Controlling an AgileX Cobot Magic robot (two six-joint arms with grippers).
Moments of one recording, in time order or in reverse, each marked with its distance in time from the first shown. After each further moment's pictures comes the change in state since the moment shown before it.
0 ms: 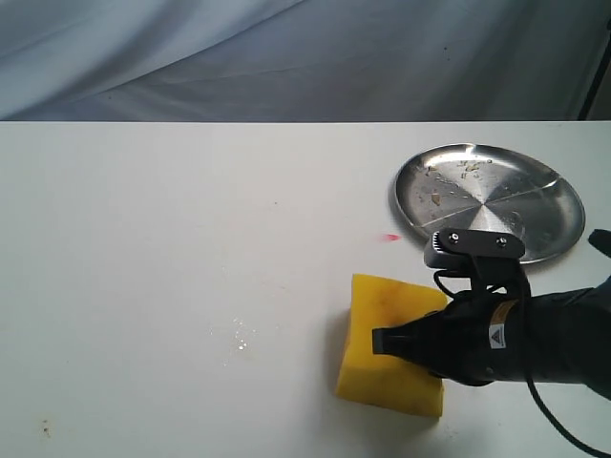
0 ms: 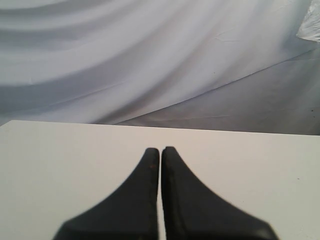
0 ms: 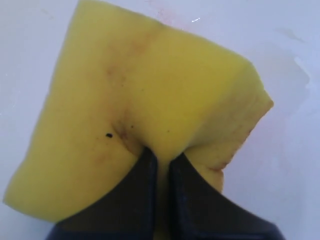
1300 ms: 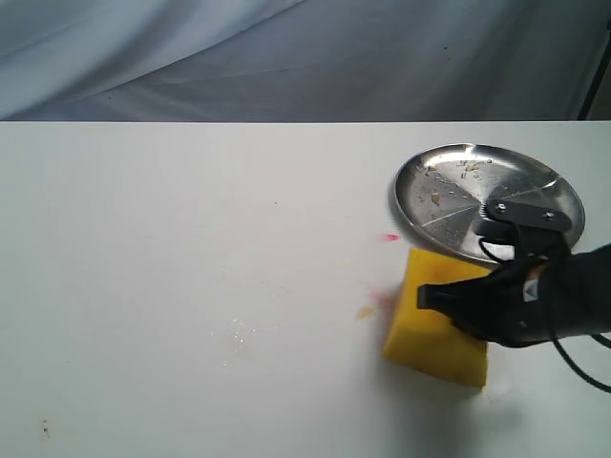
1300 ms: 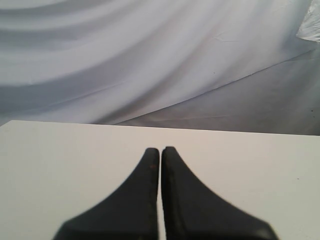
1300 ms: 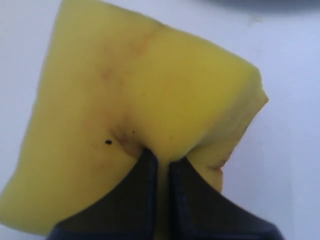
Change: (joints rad) left arm 0.000 0.000 0.000 0.000 0.000 0.000; right arm -0.195 0.052 -0.077 -0.036 0.092 -0.008
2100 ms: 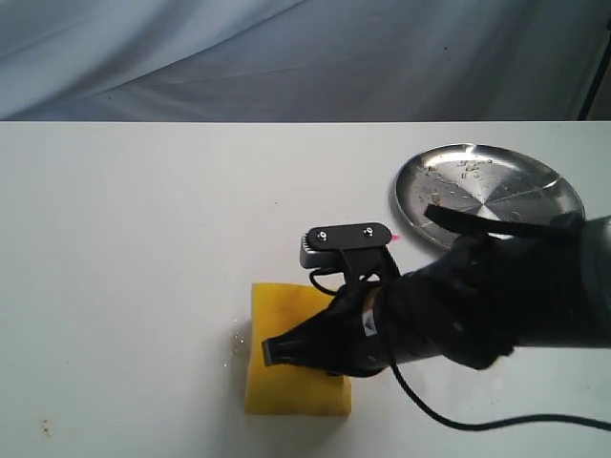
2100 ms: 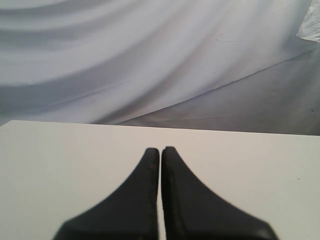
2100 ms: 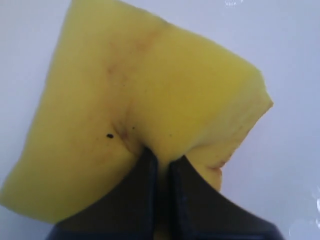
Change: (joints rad) left arm 0.000 0.000 0.000 0.000 0.000 0.000; right arm 0.399 0.146 -0.200 0.048 0.021 -0.005
